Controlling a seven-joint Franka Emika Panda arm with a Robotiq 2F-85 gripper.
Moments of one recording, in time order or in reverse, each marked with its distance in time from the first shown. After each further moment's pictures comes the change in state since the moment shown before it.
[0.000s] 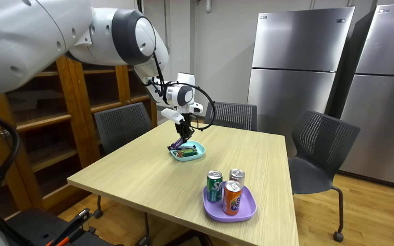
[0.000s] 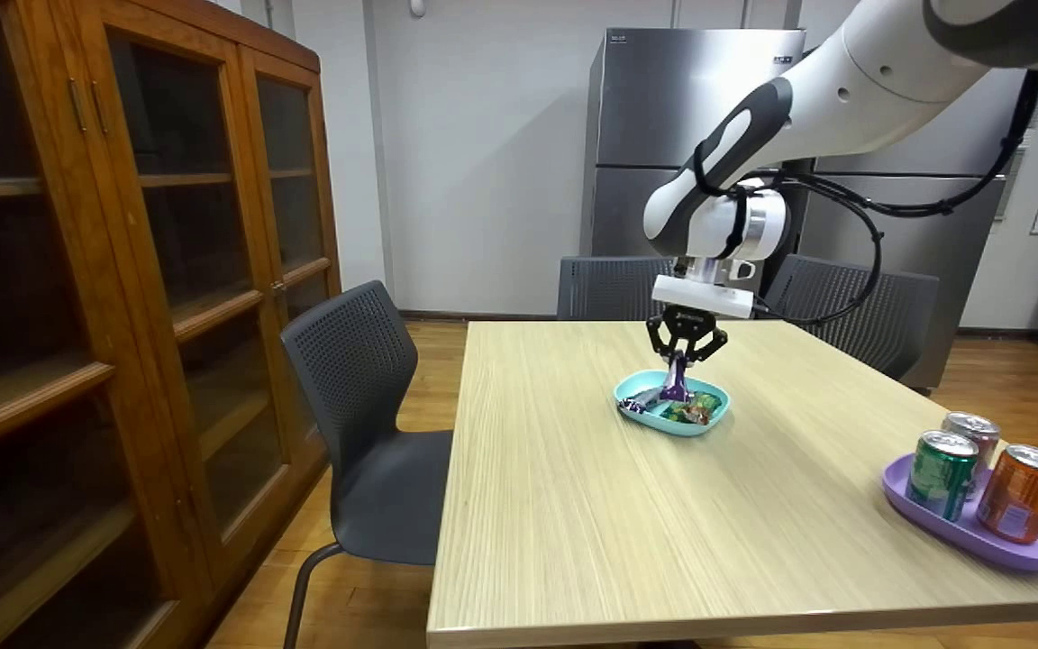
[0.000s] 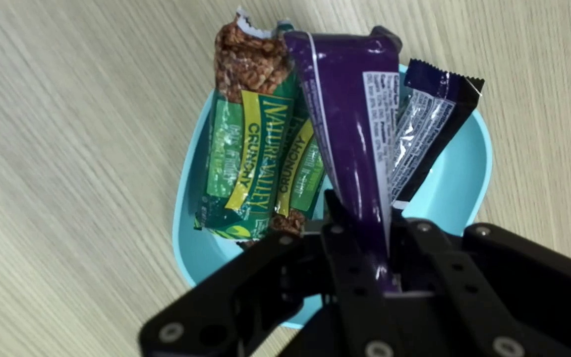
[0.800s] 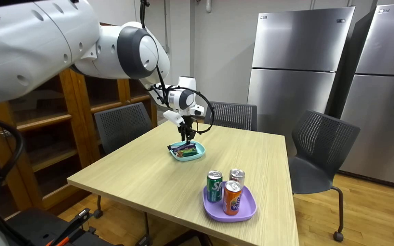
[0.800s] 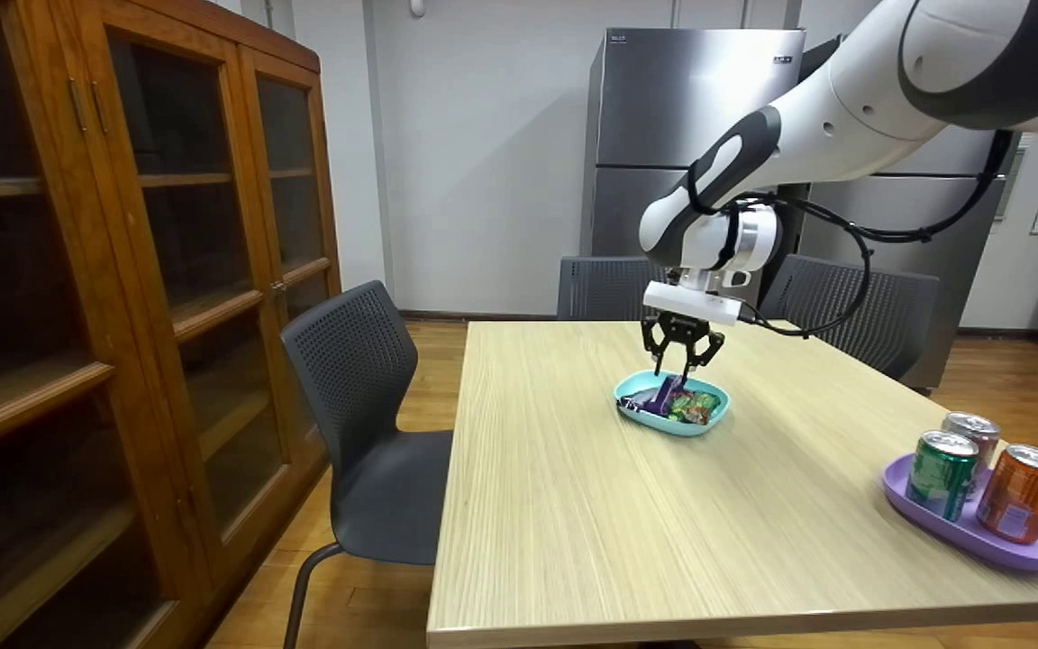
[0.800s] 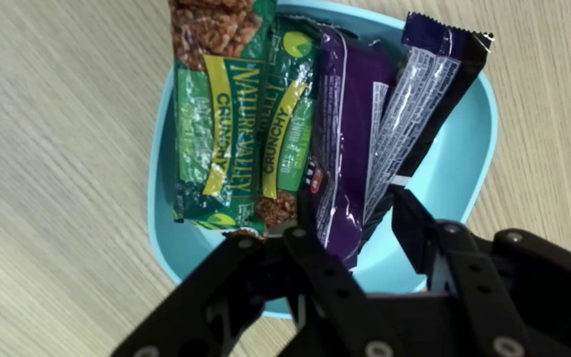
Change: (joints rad) arm 0.000 0.095 -0.005 0.130 0.002 -0.001 0.073
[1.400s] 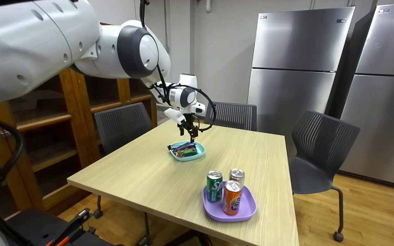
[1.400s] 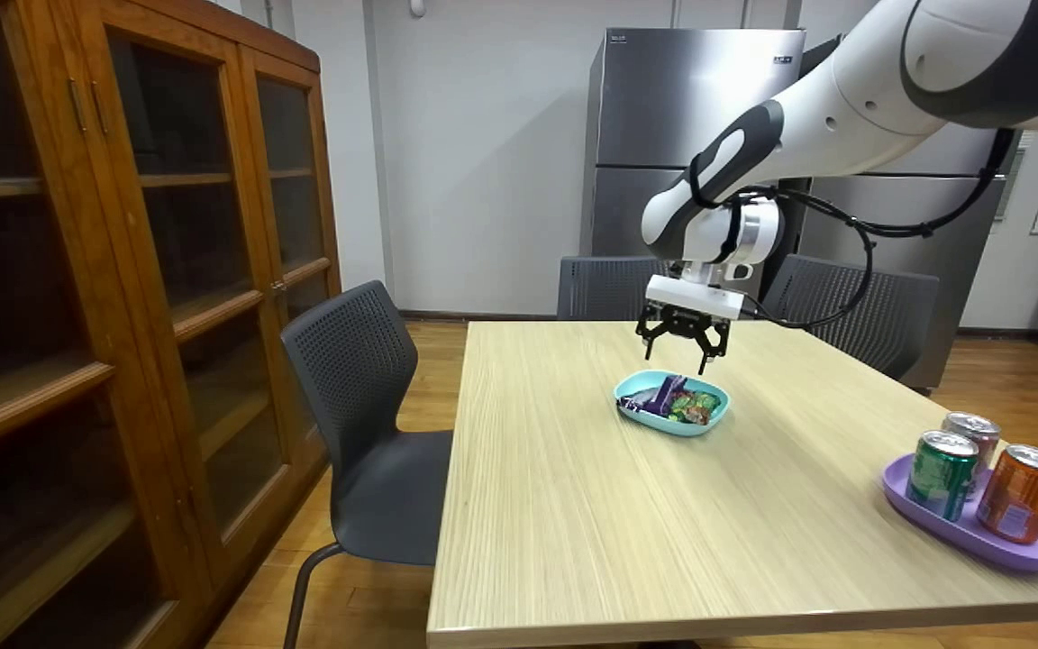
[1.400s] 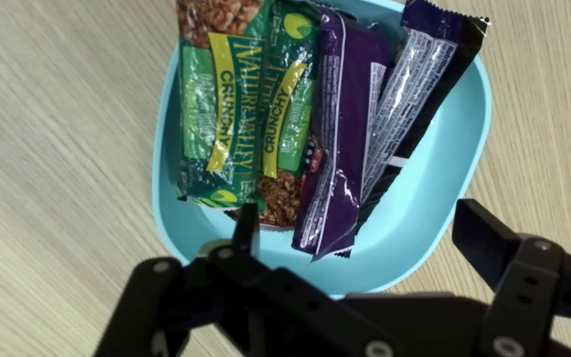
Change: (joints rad) arm -0.003 -0.005 -0.005 0.019 0.000 -0.017 -0.008
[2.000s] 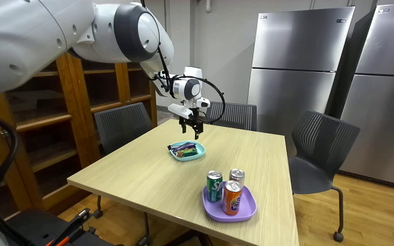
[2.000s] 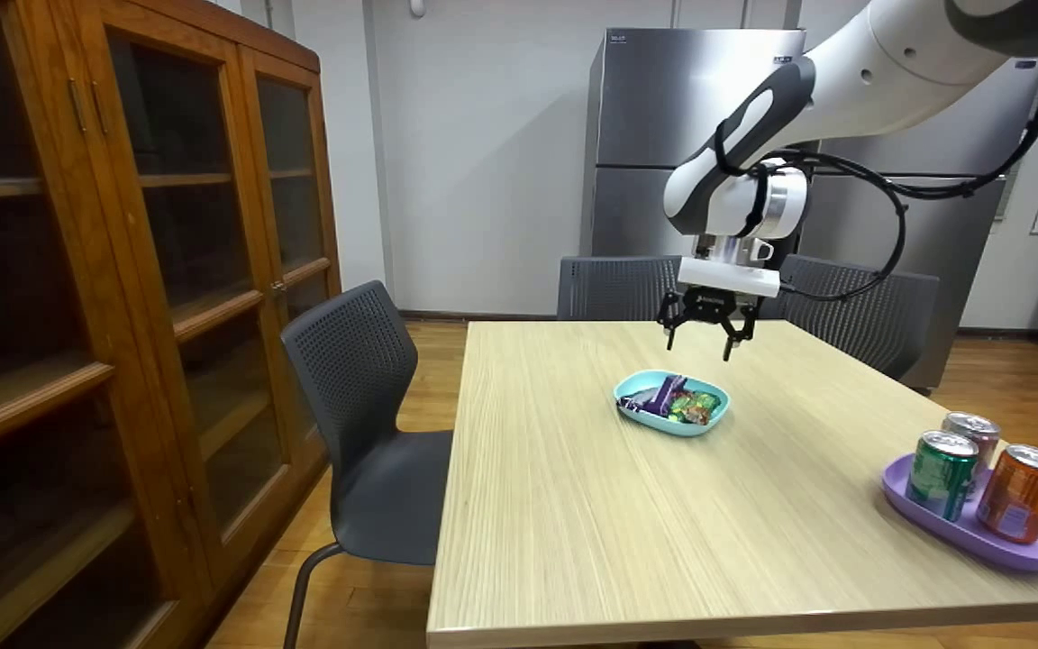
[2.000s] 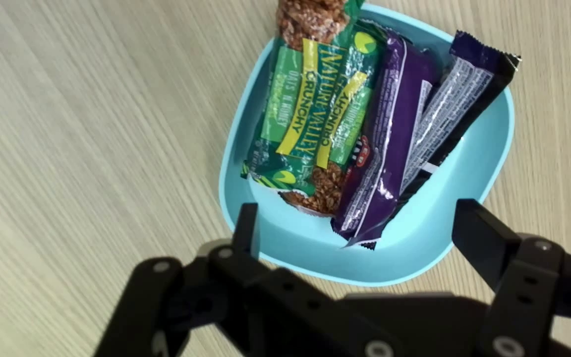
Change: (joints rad) arm -0.035 -0.117 0.000 -0.115 -0.004 -0.056 -0.162
